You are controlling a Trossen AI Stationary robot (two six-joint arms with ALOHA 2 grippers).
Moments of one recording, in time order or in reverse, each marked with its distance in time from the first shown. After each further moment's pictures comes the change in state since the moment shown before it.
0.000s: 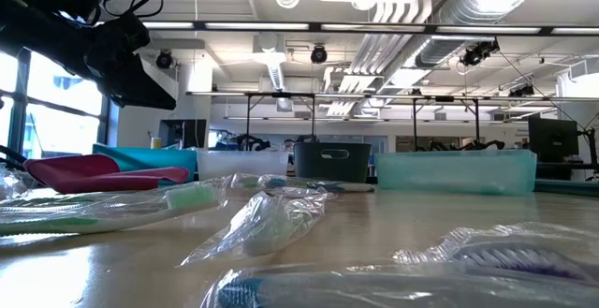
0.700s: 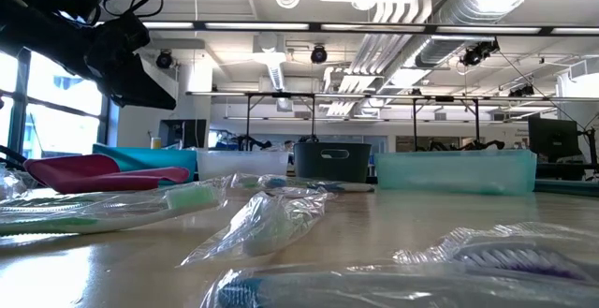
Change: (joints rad) left arm 0.000 0.000 0.000 0.001 0.000 0.000; right arm 0.023 0.207 0.001 0.073 -0.128 -0.007
